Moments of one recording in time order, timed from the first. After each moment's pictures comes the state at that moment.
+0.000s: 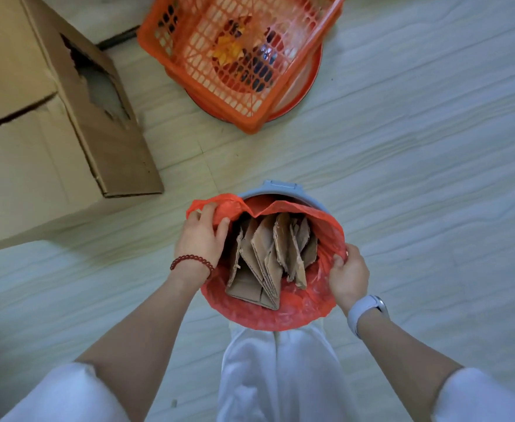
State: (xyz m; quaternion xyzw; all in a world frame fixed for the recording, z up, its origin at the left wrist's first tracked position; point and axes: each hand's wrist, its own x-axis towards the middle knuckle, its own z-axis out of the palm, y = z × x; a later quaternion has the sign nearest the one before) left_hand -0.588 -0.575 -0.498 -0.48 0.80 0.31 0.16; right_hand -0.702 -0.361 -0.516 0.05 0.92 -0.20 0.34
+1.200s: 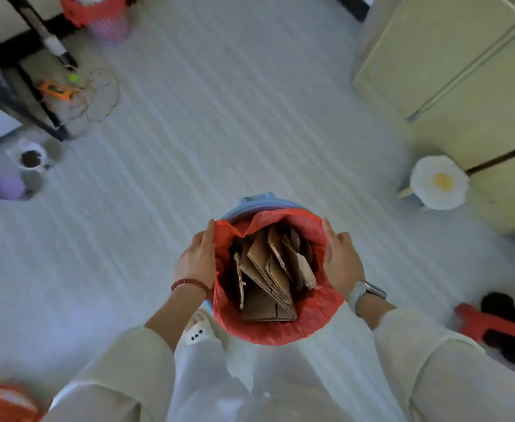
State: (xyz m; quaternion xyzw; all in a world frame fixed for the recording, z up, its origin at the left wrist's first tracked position) left_hand -0.460 0.070 -0.128 0.42 0.86 0.02 0.29; right_hand -0.223 0.182 -0.146 0.59 0.76 -0.27 0.02
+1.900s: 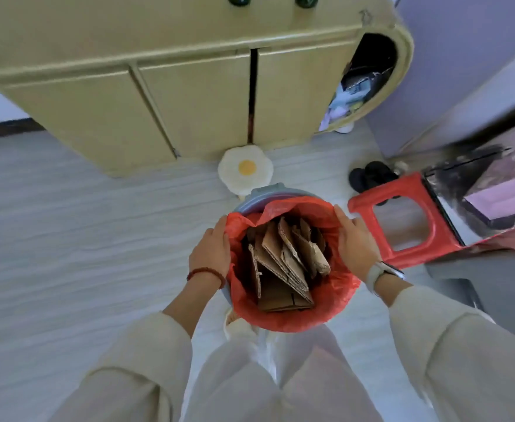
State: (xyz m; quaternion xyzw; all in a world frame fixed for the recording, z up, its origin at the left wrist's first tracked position) left_hand -0.134 0.494 -0.100 0.80 0.51 -0.04 0.31; right_hand 0.080 0.332 -0.098 0.91 0.34 -0.20 -0.13
